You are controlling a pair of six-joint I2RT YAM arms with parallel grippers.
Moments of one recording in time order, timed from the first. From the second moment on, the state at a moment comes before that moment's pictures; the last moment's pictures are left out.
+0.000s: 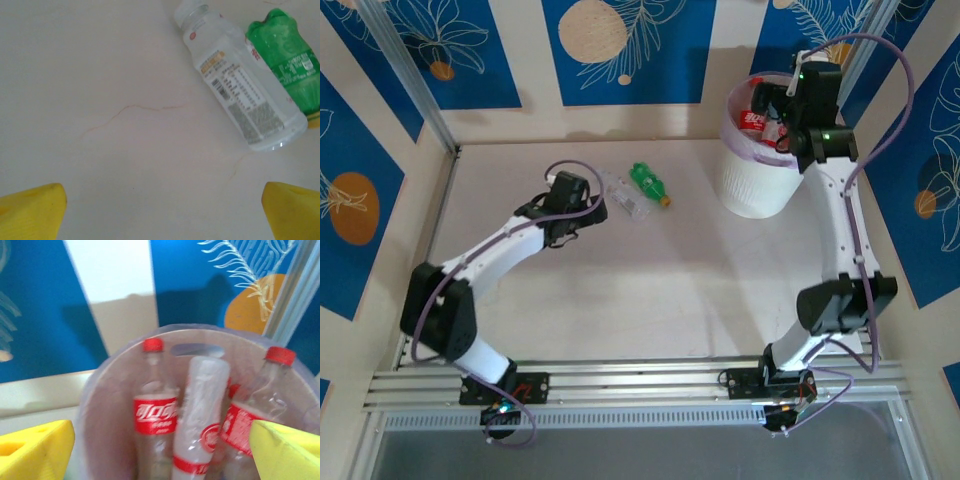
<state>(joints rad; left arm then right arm) -0.50 1.60 1.21 -0.47 -0.23 -0.66 0.06 1.59 1.89 -0.65 0.13 0.13</state>
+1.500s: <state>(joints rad) -0.56 2.11 1.49 -0.38 -0.26 -0.65 0.21 1.16 1.30 -0.75 -0.07 0.33</state>
